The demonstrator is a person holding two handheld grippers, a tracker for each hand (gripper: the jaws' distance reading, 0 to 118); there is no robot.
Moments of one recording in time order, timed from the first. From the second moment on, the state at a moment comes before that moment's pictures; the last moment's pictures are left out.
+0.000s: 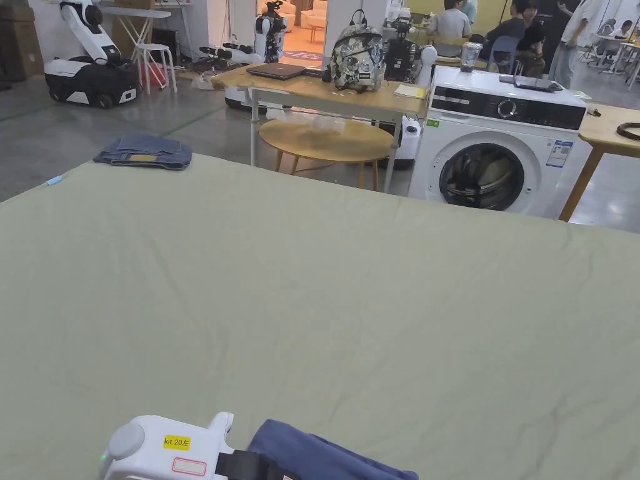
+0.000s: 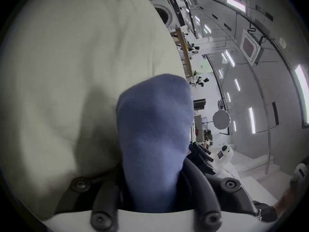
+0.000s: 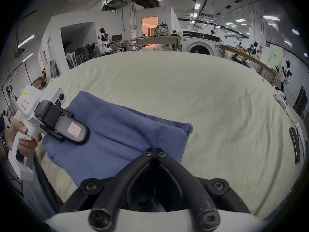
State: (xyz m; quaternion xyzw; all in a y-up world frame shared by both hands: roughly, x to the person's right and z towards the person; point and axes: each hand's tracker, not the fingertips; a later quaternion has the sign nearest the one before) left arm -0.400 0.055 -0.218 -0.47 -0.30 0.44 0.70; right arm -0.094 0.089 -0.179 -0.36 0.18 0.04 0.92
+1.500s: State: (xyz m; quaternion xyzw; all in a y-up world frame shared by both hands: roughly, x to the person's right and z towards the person) left arm -0.771 0.280 -0.157 -0.53 0.01 0.29 0.80; right arm -0.108 0.142 -0.221 -0.32 0.17 0.06 0.93
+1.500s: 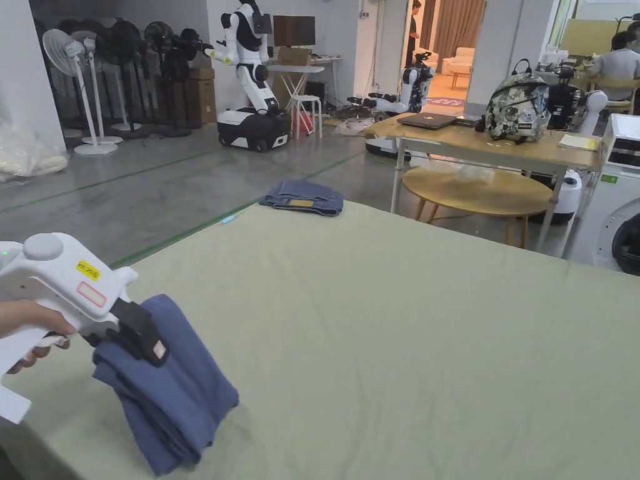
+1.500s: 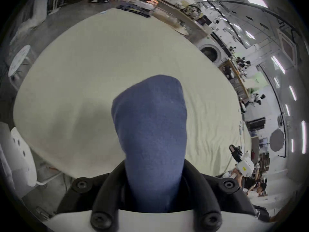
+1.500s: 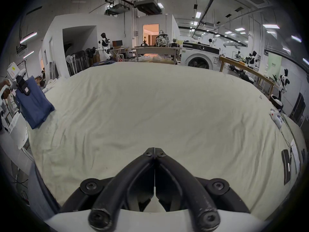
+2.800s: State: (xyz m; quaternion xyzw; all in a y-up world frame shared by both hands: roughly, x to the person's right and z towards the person) left arm -0.553 0.208 -0.173 -0.35 0.12 0.08 0.93; right arm -0.074 0.158 -0.227 -0.29 0.14 0.02 0.95
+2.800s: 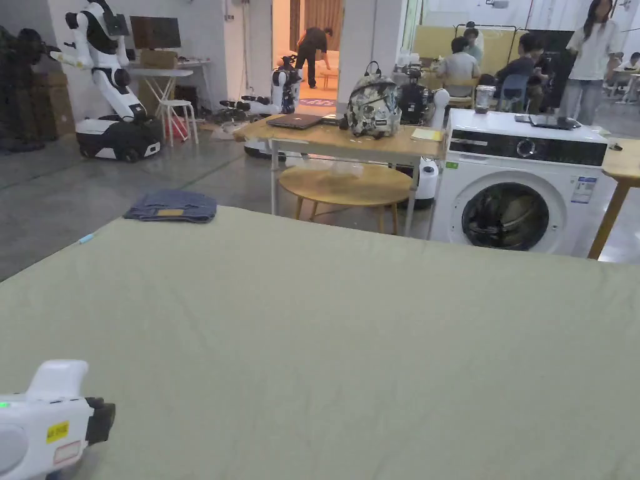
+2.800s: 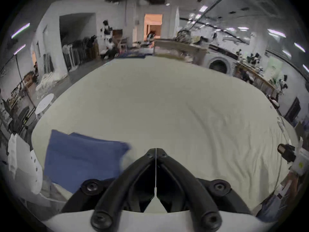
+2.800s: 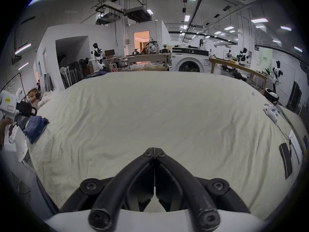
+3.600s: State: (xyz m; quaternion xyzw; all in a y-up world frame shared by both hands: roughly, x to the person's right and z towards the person) left arm -0.305 0.226 -0.204 -0.09 0.07 0.00 0.99; right arm -0.017 0.208 -0.250 -0.13 0.06 0.00 0.99
